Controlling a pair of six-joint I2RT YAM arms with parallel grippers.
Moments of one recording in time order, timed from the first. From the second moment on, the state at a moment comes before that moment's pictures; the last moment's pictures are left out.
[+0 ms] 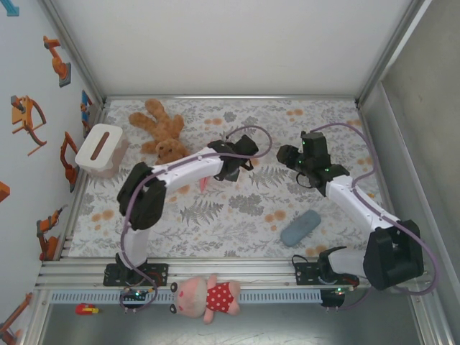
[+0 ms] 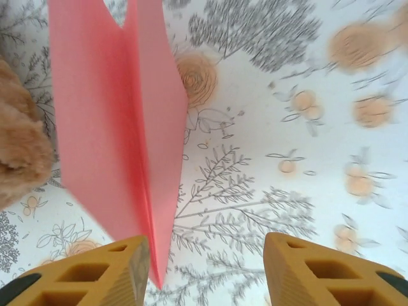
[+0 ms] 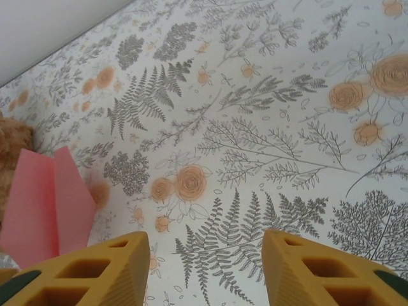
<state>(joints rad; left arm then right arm) -0.93 1.95 1.59 -0.92 -0.49 -0.53 0.31 1.28 0.84 -0.25 -0.09 0.62</state>
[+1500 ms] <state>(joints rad) -0.31 1.13 0.72 -0.52 -0.05 -0.78 0.87 2.27 1.88 -0.59 0.12 0.50</state>
